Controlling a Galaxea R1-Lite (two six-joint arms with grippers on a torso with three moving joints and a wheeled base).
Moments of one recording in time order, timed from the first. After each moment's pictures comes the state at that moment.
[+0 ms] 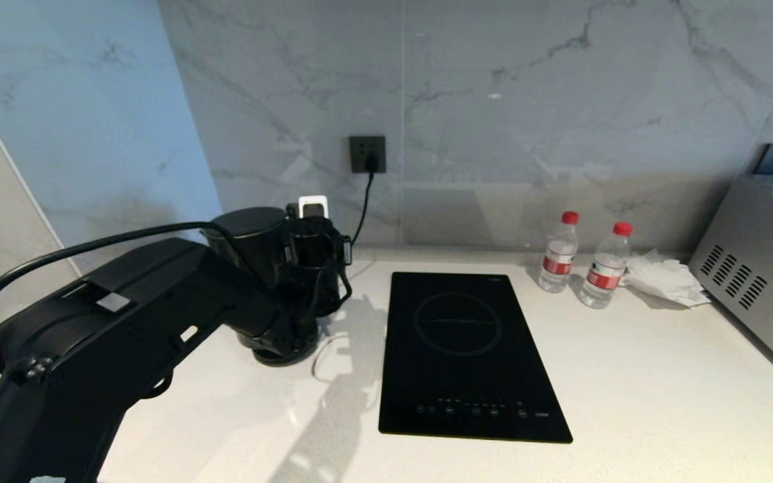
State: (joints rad) left arm -0.48 2.35 -1.39 -1.01 0.64 0.05; right arm 0.00 0.00 0.00 0.00 -0.01 0.03
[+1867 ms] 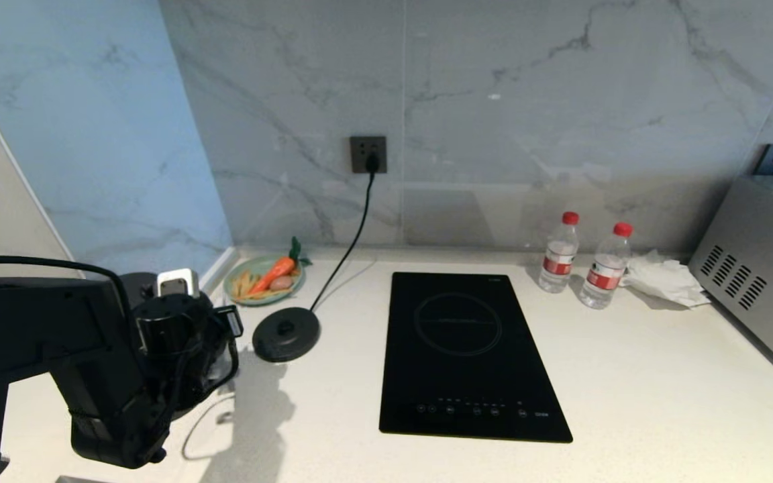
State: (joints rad) left arm -0.16 2.21 -0.55 -1.53 0.46 -0.12; right arm 0.00 0.00 0.00 0.00 -0.01 0.03
